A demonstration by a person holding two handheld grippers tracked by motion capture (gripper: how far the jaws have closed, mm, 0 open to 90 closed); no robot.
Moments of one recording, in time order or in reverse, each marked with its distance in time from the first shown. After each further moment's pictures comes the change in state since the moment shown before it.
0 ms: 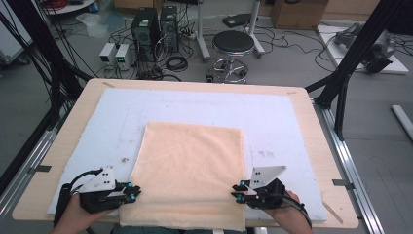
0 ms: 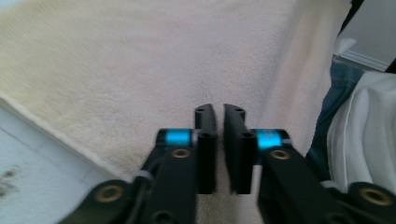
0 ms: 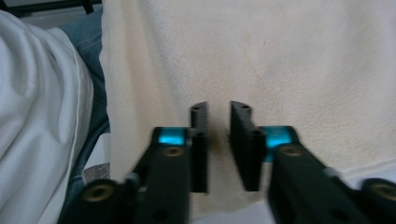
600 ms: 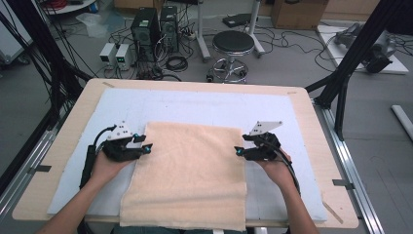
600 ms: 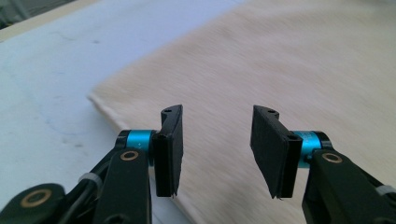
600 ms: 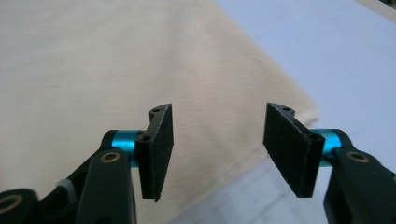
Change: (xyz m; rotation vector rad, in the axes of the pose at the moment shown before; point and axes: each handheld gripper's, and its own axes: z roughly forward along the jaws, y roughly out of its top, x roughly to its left) left arm 0.117 0.038 0.055 -0.119 0.290 -0.168; right arm -0.127 0.013 0.023 -0.028 -0.301 0.183
